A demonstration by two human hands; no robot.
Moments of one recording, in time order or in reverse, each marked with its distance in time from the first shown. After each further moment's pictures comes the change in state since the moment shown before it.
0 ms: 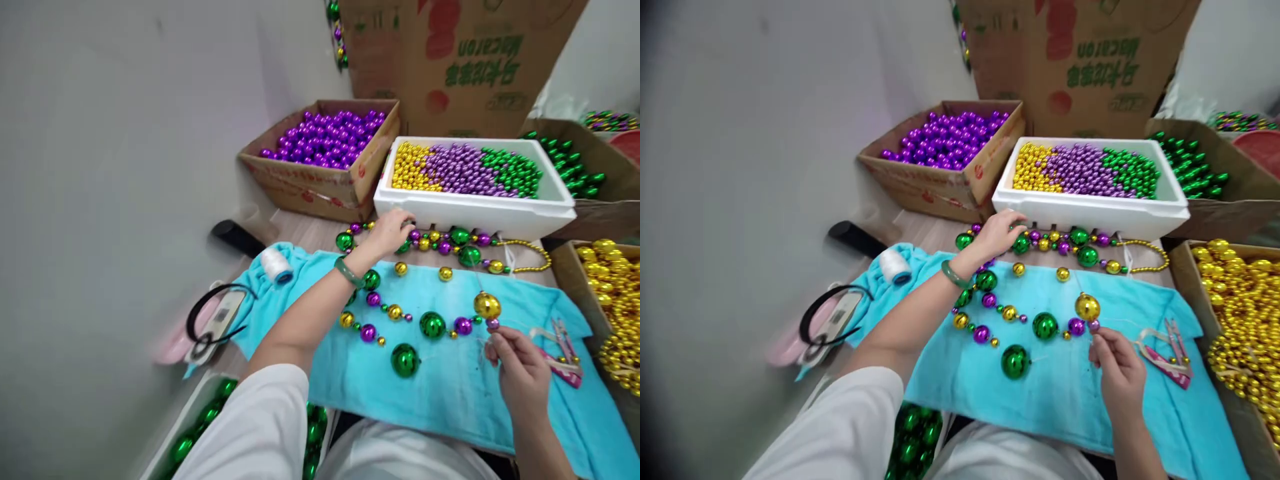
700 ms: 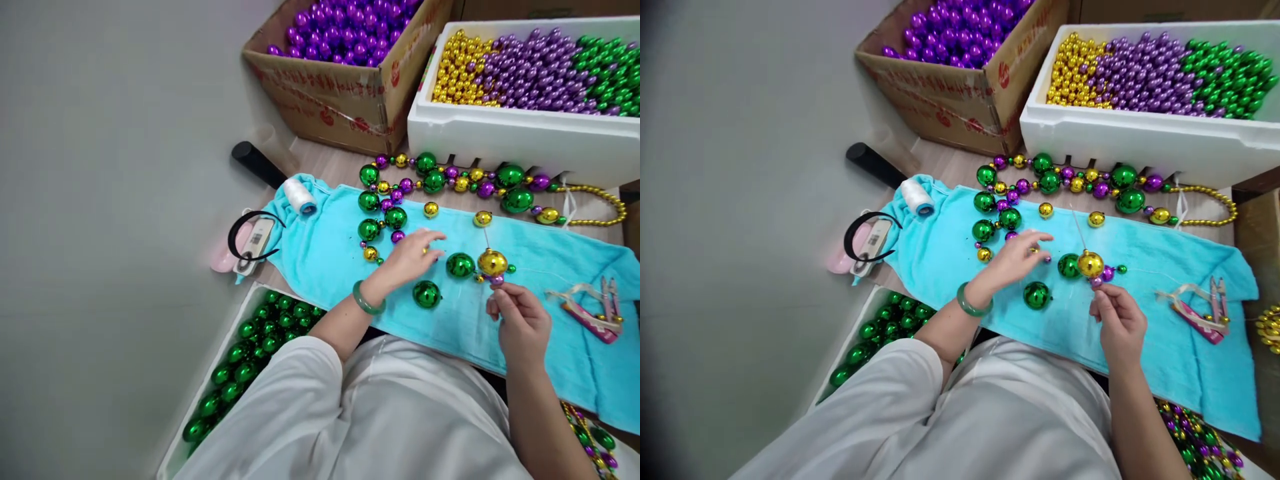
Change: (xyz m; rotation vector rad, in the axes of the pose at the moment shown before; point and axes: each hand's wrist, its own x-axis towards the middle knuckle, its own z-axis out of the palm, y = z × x) left_hand -0.163 0.048 0.036 -0.623 -0.079 -0.467; right_hand -0.026 0.006 0.014 -0.048 -0.119 0.115
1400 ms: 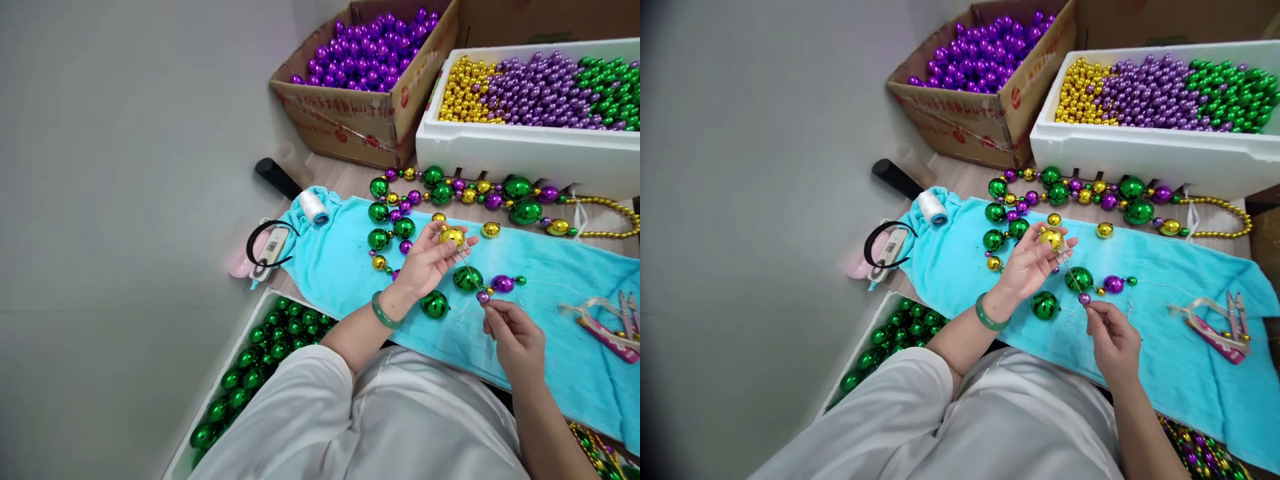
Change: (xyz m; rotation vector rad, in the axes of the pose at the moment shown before) left_hand -0.008 0.026 0.026 -1.089 0.004 -0.089; right_hand -0.014 0.003 0.007 -0.158 -0.147 -0.056
